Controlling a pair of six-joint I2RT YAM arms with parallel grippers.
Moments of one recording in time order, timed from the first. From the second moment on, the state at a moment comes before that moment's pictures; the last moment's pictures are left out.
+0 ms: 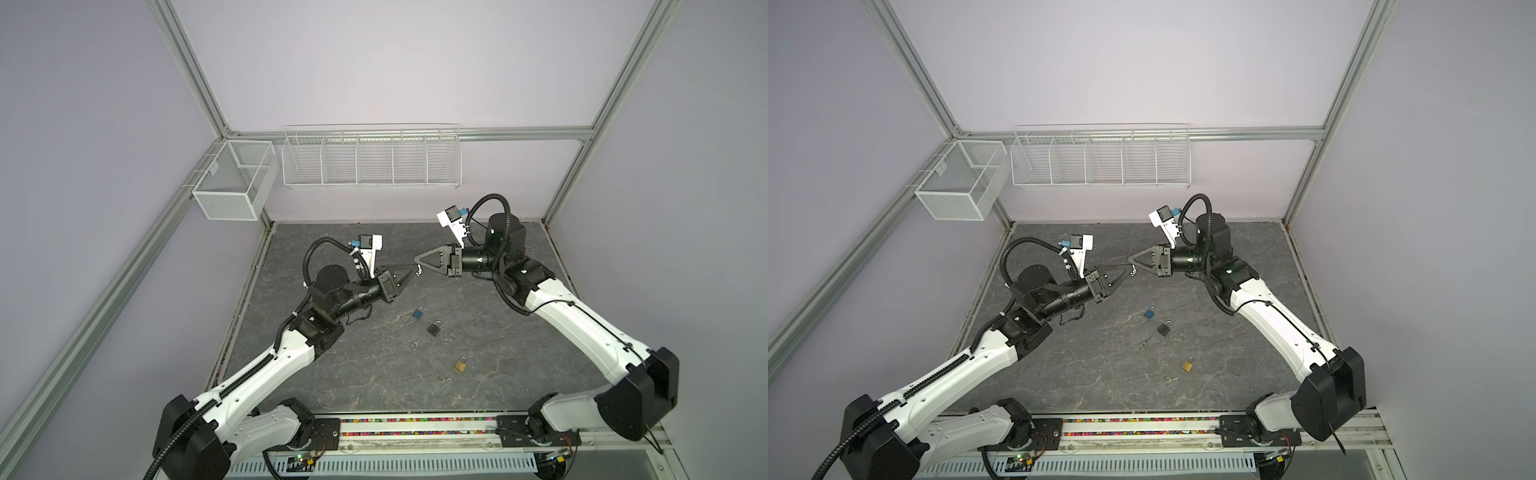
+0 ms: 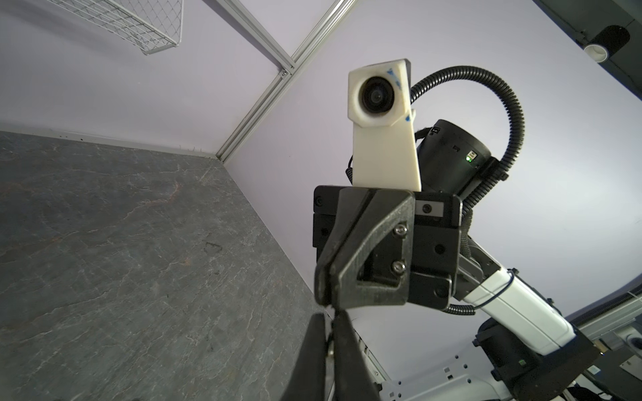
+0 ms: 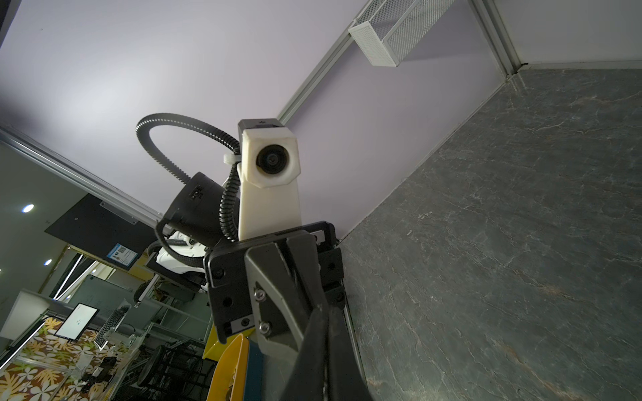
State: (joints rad) left arm -0.69 1.11 0.84 0.35 0.47 -0.81; right arm 0.53 1.40 1.28 -0.05 -0.99 0.64
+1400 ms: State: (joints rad) left arm -0.72 1.18 0.80 0.64 0.25 -0.97; right arm 0.54 1.34 1.18 0.17 -0.81 0.89
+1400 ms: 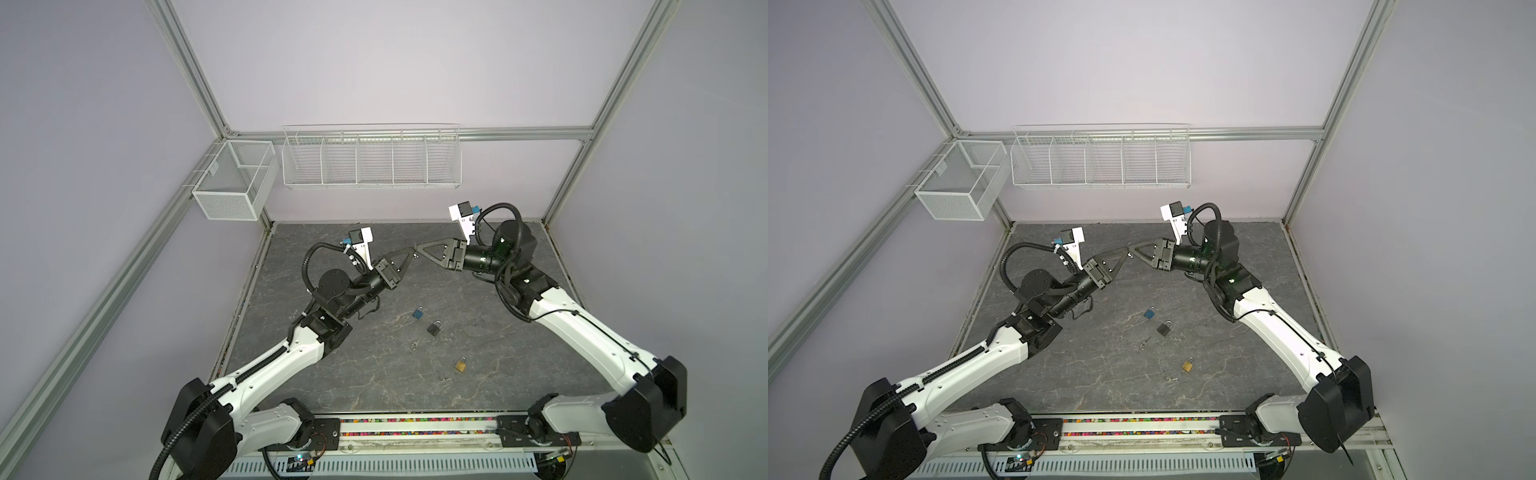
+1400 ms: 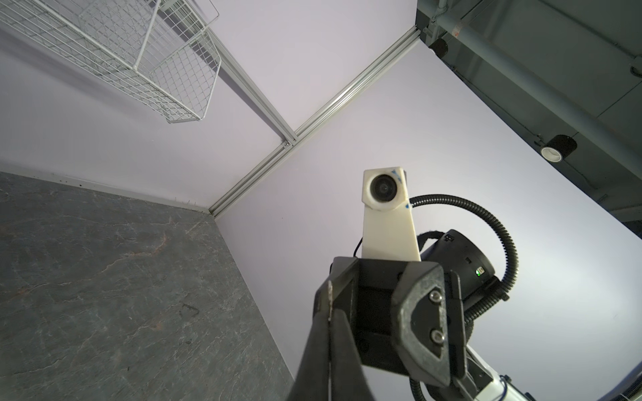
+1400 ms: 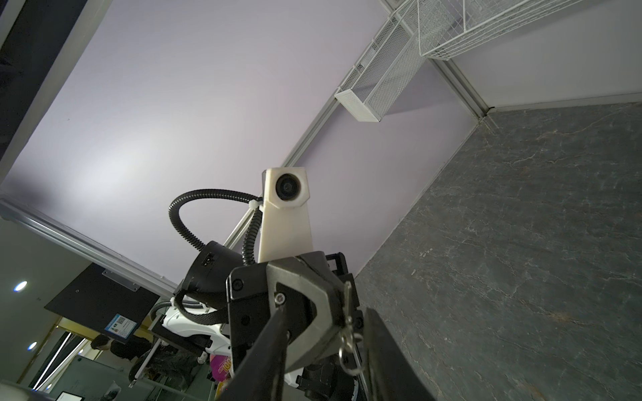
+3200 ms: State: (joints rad) left arm -0.74 1.20 0.80 0.68 0.18 -0.98; right arm 0.56 1.38 1.17 0.23 -0.79 0.94
